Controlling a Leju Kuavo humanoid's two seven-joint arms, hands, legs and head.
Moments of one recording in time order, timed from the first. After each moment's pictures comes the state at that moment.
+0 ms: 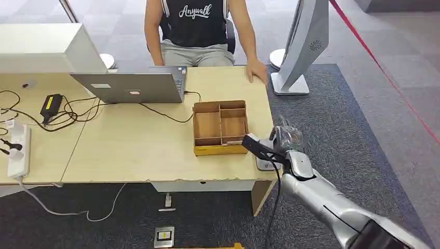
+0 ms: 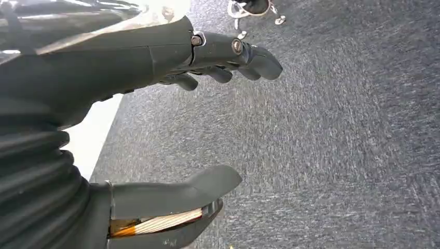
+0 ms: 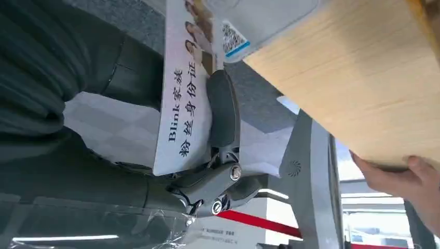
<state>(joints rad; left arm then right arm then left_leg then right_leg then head) -0.14 -0.11 1.07 -0.09 -1.57 0.51 -0.03 -0.70 -0.28 0.95 -0.73 0.60 -0.47 0.50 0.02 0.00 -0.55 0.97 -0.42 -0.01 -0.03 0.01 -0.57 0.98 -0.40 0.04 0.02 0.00</state>
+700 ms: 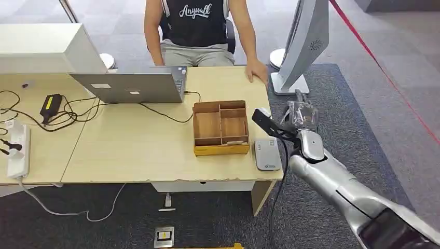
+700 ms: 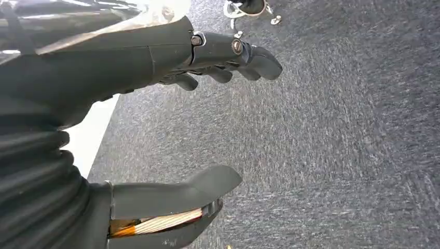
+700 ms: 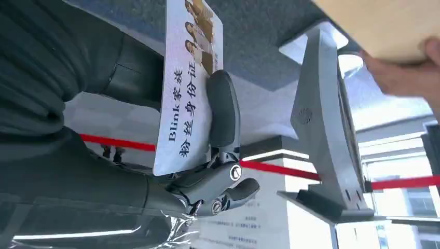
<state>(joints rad) -0.14 -0.11 1.07 -0.09 -1.57 0.51 -0.05 -0.79 -0.36 0.91 -0.87 0.66 -0.47 0.61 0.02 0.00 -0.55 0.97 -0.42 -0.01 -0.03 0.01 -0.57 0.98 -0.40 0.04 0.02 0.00</state>
